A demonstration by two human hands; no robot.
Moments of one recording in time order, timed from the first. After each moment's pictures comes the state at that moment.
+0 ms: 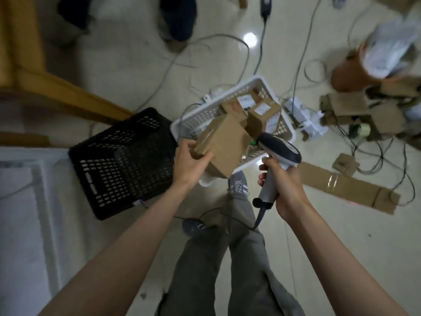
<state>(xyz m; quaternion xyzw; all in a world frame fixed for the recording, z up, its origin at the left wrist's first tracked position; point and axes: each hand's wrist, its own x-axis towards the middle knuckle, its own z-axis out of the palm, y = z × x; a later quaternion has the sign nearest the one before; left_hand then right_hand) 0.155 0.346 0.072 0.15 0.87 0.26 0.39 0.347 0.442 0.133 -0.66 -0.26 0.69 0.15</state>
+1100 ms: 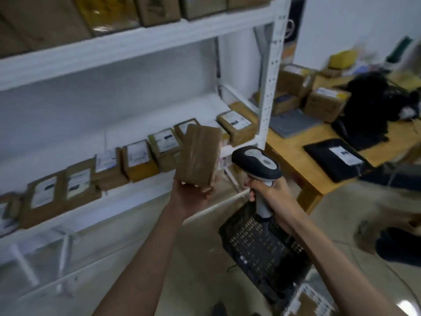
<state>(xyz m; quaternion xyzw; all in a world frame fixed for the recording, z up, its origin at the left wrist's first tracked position) 0.077 -0.118 0.468 -0.23 0.28 0.93 0.08 0.069 0.121 0.526 0.09 -0.68 0.71 -0.15</state>
